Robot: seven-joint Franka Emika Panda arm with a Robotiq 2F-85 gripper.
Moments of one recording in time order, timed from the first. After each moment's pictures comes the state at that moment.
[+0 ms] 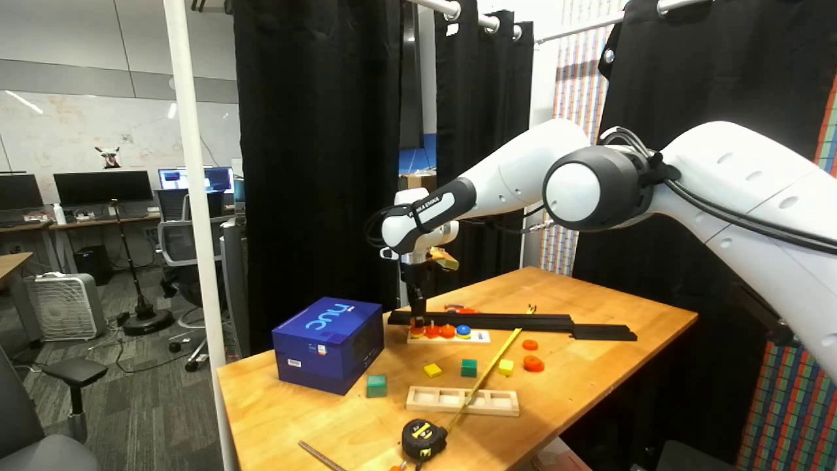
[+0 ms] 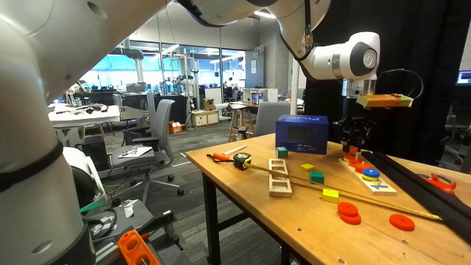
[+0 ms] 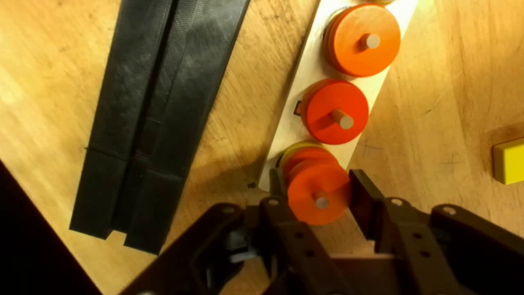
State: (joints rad) arm -0.14 0.87 0.03 -1.17 -0.06 2.03 -1.13
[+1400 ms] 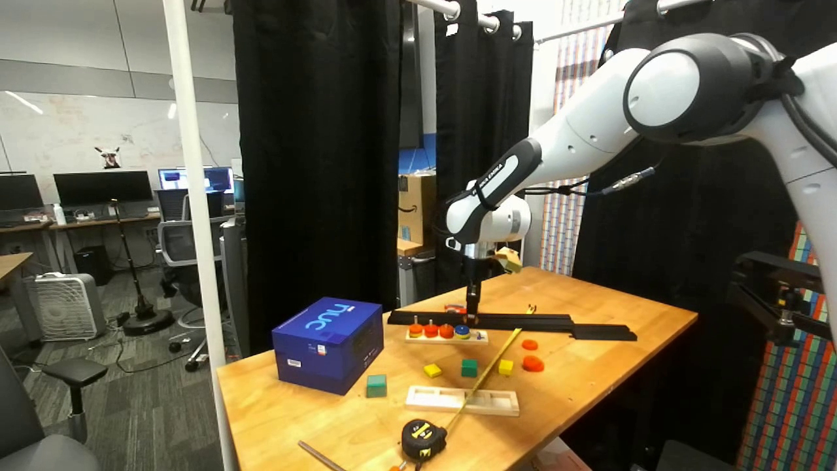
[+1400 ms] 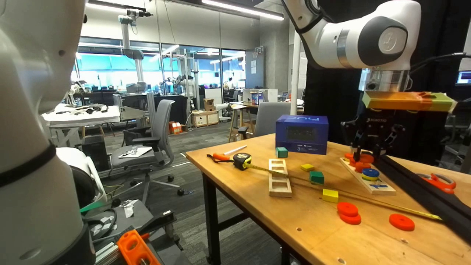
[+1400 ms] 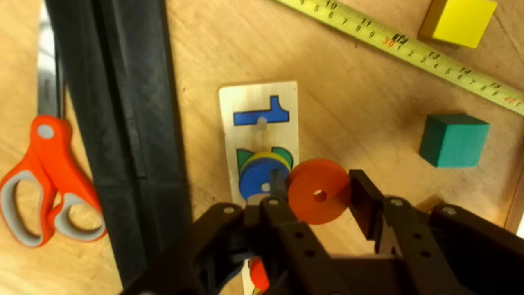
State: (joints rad) arm -0.29 0.45 0.01 -1.84 0.09 2.31 -0.98
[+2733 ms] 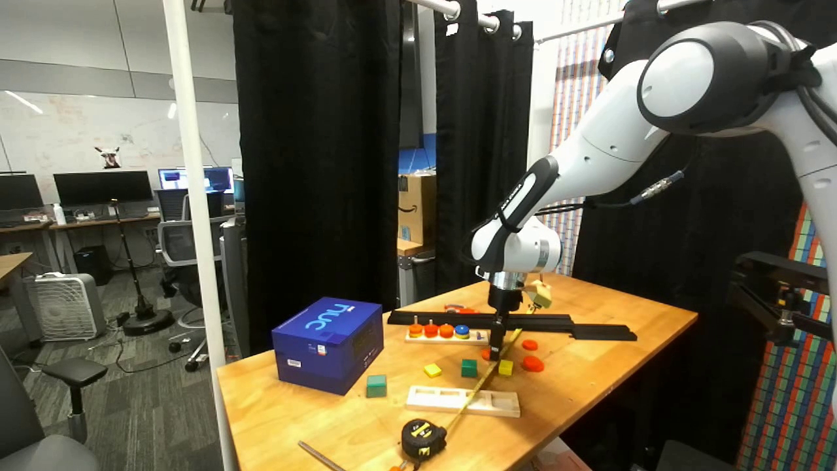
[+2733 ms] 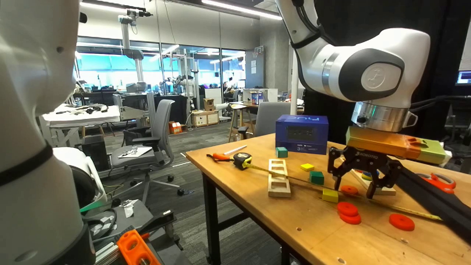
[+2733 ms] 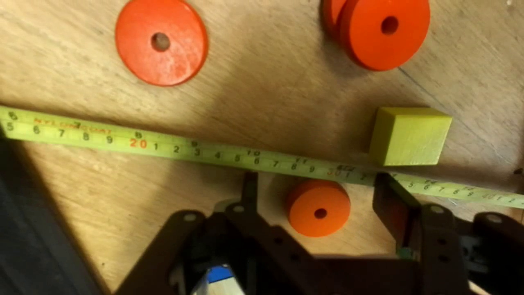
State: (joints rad) arm -0.35 0.41 0.01 -2.09 0.23 2.46 -1.00
